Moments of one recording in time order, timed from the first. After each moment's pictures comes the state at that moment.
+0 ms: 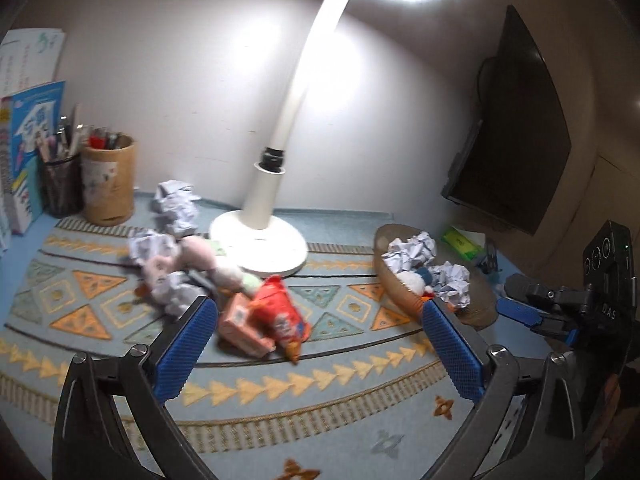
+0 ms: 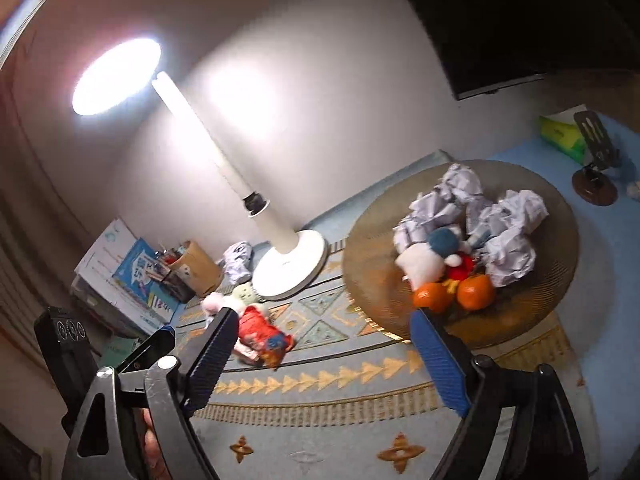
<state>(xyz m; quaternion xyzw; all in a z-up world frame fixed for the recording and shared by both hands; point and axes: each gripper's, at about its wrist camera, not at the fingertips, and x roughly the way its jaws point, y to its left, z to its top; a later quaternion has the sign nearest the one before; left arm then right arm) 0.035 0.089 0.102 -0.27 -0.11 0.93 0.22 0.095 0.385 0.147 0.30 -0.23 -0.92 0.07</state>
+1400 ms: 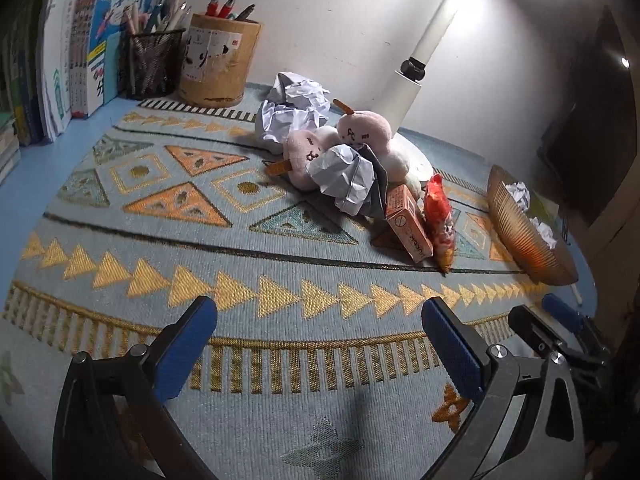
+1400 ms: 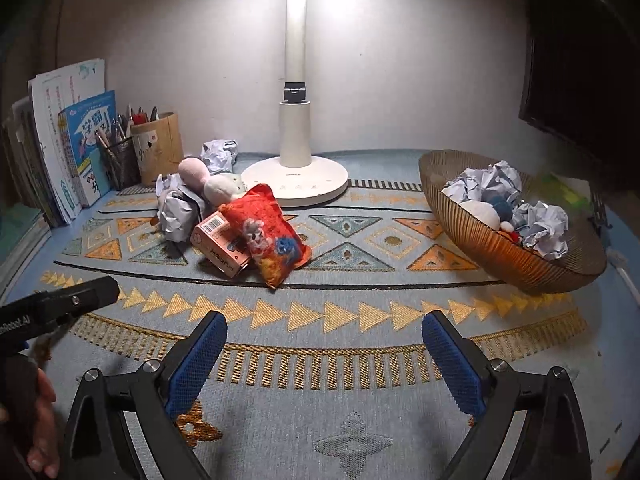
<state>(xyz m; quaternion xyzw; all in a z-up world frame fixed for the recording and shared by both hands) 0.005 0.019 0.019 -0.41 -0.10 0.90 0.14 0.065 0.232 0.054 0.34 -0.01 -0.94 -0.03</state>
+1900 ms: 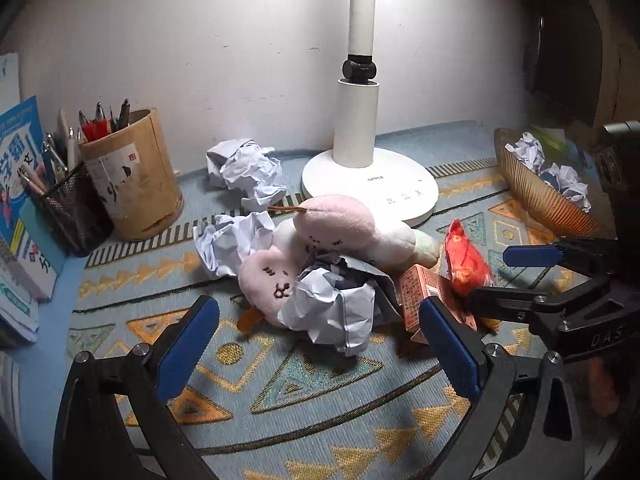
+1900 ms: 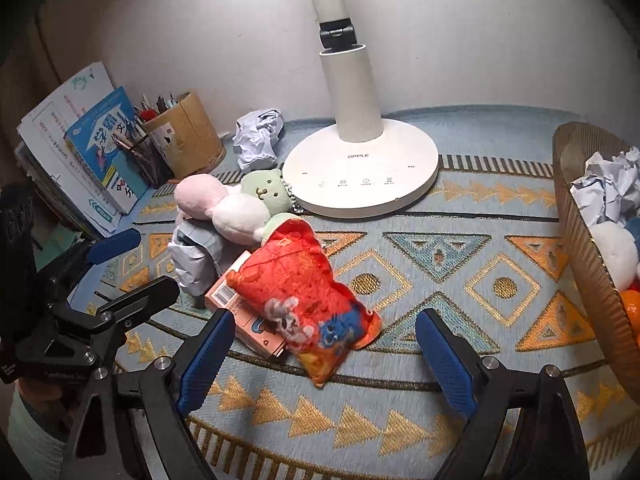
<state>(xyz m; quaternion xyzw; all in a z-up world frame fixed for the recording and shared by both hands) -0.079 0.065 0.028 -0.35 0.08 0.91 0.19 -0.066 0.243 0.040 0.44 -0.08 -0.89 0.11</state>
